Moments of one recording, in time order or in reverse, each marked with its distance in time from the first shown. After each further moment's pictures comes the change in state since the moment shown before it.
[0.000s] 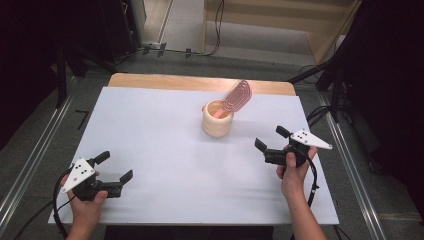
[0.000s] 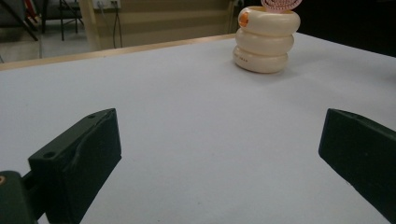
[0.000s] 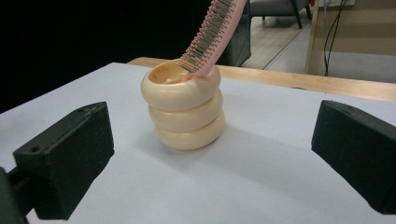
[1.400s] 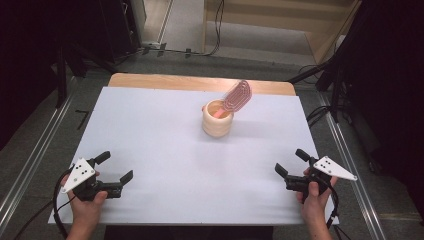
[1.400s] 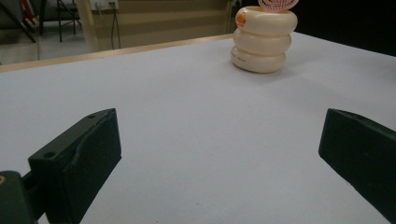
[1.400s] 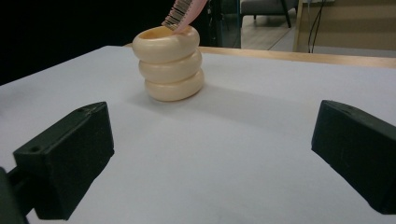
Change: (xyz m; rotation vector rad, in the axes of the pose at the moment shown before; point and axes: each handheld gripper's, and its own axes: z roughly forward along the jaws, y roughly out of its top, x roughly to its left) left arm 0.000 0.000 0.000 -0.003 -0.007 0.007; right arm -0.017 -0.050 -0.069 -0.004 -0.033 -0.008
